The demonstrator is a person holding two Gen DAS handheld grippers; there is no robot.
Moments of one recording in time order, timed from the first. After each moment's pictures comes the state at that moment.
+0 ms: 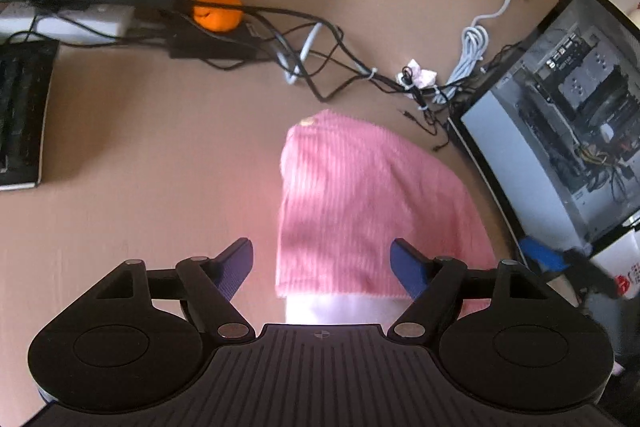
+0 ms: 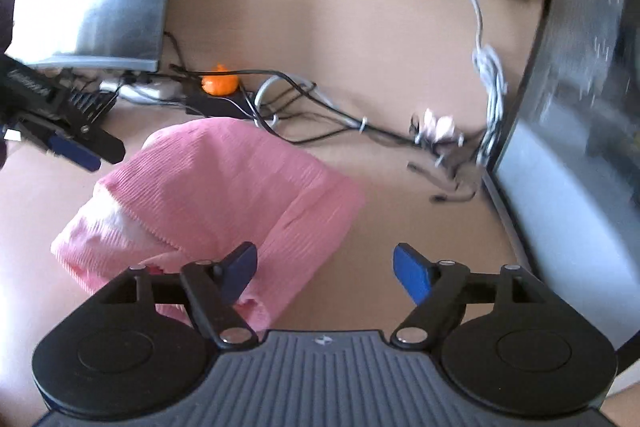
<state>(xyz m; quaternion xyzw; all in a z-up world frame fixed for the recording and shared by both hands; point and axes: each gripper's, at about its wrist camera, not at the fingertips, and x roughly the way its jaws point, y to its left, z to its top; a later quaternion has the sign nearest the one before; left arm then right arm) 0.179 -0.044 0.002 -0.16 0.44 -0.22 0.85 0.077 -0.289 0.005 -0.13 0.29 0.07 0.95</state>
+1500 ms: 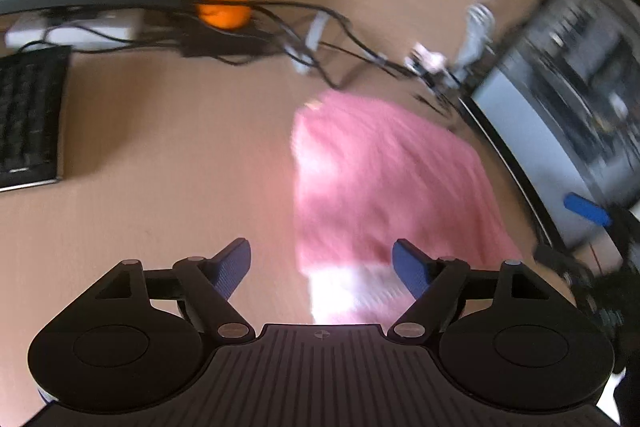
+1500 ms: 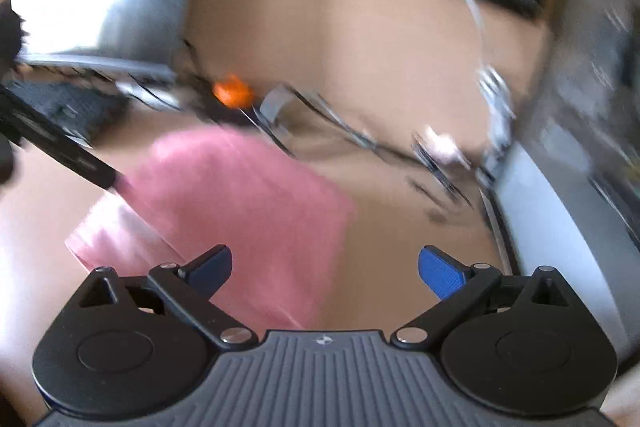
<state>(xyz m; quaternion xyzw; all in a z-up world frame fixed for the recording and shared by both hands) 0.166 -0.032 -0.004 -0.13 0.43 -0.20 0.87 0.079 -0.278 0.026 -0.12 0.26 0.13 0.95</state>
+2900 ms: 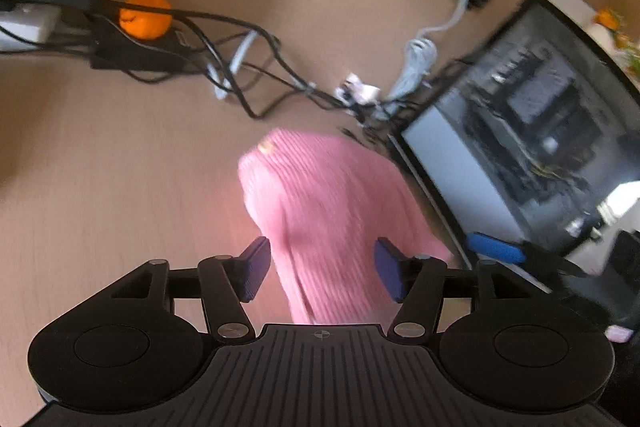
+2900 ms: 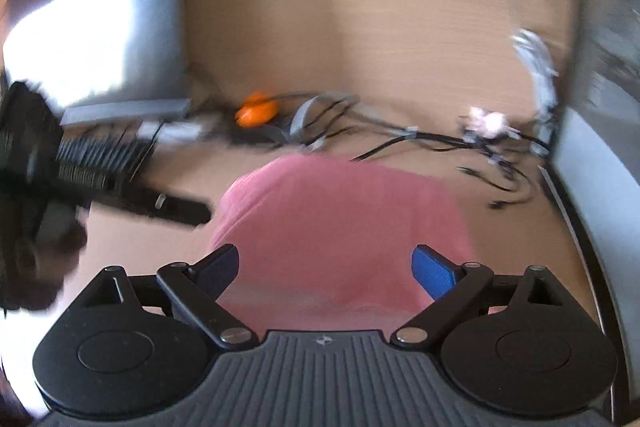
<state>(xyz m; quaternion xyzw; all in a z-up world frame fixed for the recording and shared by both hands) 0.215 -0.060 -0.017 -0.20 0.40 -0.30 0.84 0.124 -0.330 0.029 0.04 0.31 0.12 0.94</state>
